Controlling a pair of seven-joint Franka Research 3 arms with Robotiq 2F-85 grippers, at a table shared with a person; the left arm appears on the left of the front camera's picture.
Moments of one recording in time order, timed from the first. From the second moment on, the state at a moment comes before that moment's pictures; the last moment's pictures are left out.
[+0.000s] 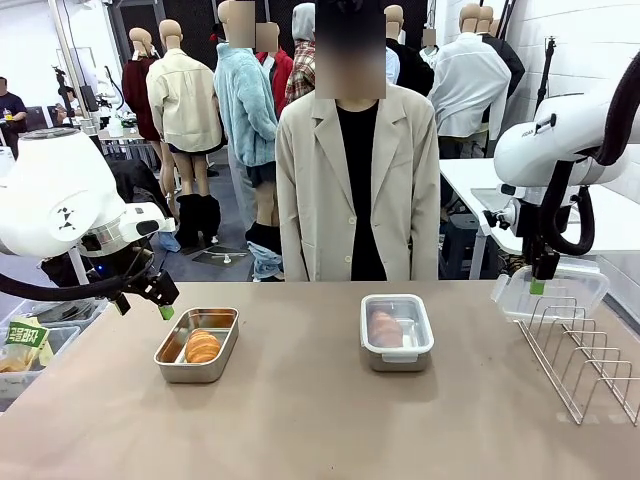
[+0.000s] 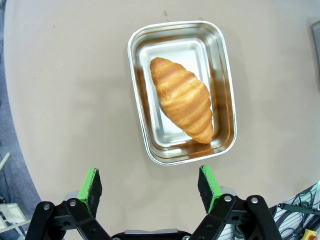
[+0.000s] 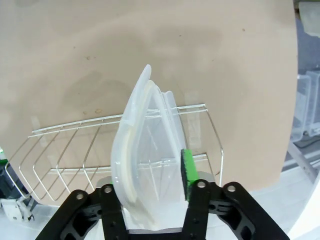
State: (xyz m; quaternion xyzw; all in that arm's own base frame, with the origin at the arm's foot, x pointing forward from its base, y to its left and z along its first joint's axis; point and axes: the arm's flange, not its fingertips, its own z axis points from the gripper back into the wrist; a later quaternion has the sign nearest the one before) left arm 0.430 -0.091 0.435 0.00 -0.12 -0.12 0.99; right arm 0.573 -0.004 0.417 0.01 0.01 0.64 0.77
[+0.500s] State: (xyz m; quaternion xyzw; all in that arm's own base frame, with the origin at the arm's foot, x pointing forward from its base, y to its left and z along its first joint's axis) left arm 0.430 -0.091 0.435 0.00 -0.12 -0.12 0.99; right arm 0.573 -0.004 0.422 0.01 0.01 0.64 0.77
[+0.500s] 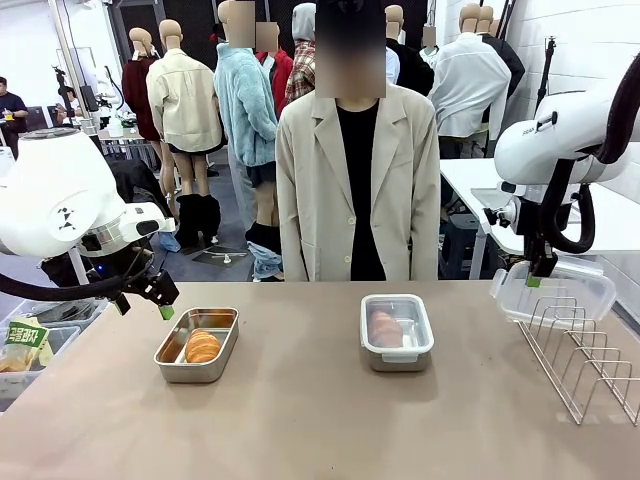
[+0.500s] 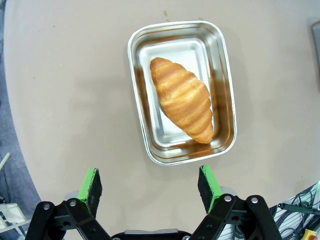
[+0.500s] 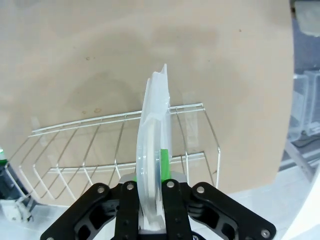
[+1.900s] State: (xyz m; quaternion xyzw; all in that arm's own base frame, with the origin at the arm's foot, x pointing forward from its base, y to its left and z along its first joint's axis) left arm 0.430 -0.092 0.435 0.00 -0.12 -0.12 0.99; right arm 0.492 0.081 0.581 -0.16 -0.19 0.72 0.65
